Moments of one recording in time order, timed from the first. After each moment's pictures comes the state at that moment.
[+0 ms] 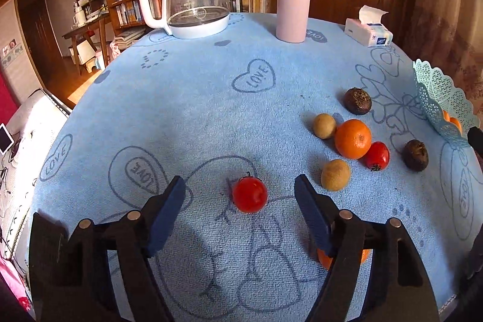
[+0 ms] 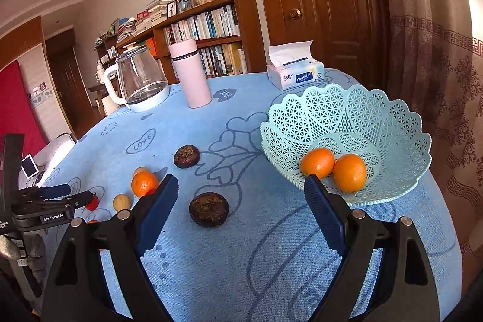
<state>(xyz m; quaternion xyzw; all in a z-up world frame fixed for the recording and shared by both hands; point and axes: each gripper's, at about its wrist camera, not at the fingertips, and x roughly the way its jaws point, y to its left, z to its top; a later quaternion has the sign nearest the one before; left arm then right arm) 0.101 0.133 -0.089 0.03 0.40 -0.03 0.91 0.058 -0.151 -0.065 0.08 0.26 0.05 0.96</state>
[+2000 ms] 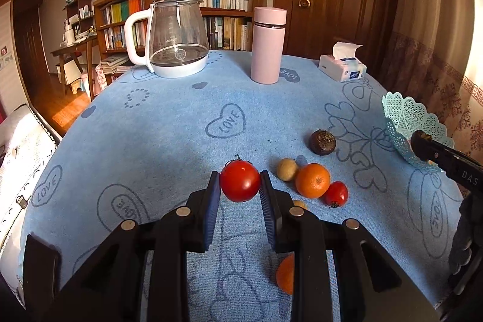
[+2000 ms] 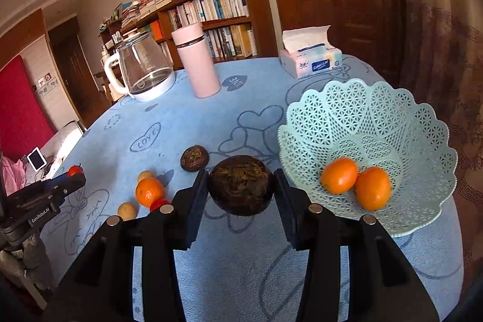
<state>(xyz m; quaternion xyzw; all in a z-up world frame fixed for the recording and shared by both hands) 0.092 0.117 -0.053 0.01 0.33 -0.08 0.94 0.097 -0.151 -0.053 0.09 0.30 0.06 0.95</state>
